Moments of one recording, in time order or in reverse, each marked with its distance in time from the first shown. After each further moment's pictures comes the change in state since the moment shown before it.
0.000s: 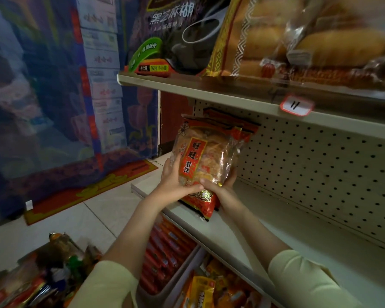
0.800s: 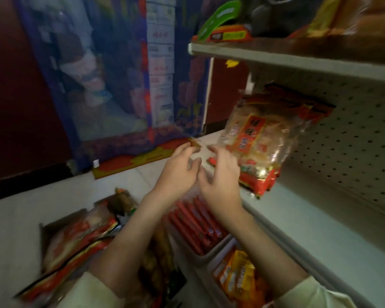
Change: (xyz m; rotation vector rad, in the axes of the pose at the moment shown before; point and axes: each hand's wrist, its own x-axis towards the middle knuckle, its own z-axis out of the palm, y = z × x) left_hand -0.099 -0.023 -0.073 0.241 0.380 0.064; right_hand -0.080 0.001 0.139 -0.795 0.065 -0.696
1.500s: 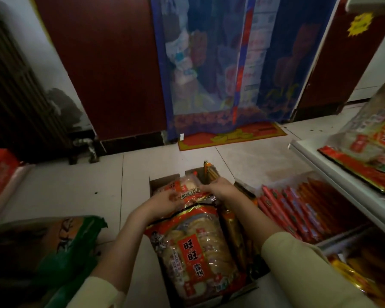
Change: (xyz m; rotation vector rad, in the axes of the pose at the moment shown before) left_hand -0.155 -0.179 -0.133 0.104 -0.421 -0.920; right_hand -0.046 -0.074 0.187 0.252 -1.078 0.716
